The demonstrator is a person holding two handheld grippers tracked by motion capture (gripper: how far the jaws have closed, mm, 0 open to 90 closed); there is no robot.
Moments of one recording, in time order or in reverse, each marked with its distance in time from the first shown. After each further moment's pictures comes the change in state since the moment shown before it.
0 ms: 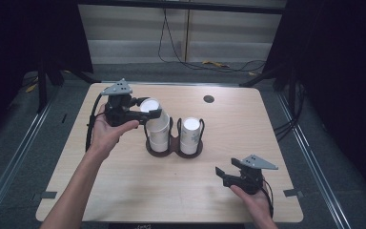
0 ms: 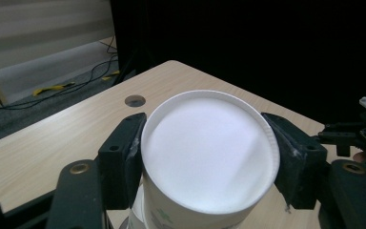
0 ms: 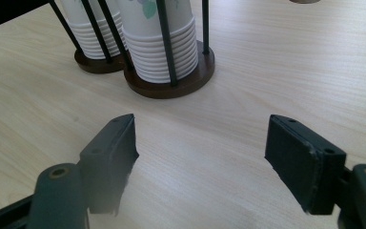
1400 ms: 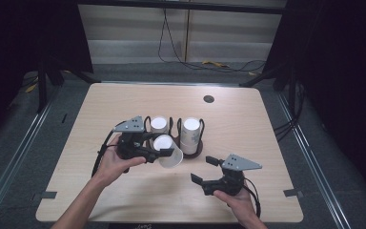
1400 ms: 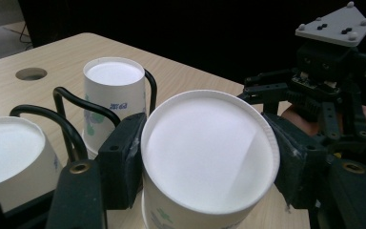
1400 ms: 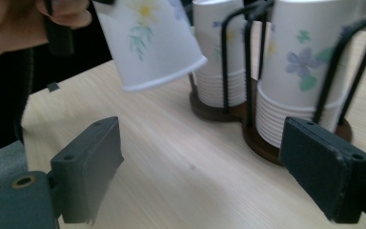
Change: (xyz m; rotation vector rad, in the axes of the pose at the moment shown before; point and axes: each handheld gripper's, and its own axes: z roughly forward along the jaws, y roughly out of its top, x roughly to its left) left arm -0.045 -0.067 0.024 0.025 -0.275 0.024; right arm 0.054 0.024 0.012 -0.127 0.332 -0.092
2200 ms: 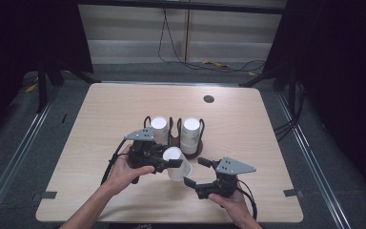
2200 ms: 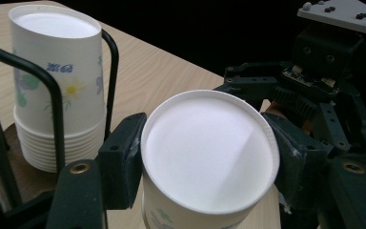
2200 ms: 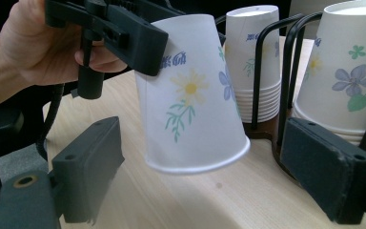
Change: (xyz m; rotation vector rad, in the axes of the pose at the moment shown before) left arm -0.010 -0.023 0.029 0.017 -0.094 -0.107; right arm 0.012 -0.004 0.010 -0.049 0.069 -0.033
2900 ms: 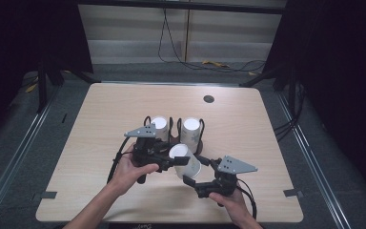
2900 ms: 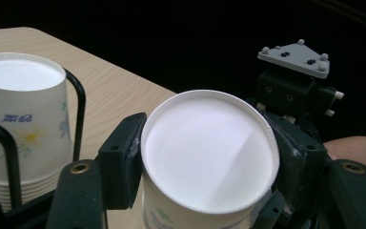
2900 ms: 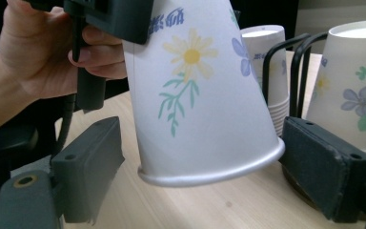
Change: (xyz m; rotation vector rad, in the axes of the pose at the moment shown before) left arm -0.015 0.018 0.003 -0.084 -0.067 -0.021; right arm 0.000 0.004 0.001 -0.066 0.037 0.019
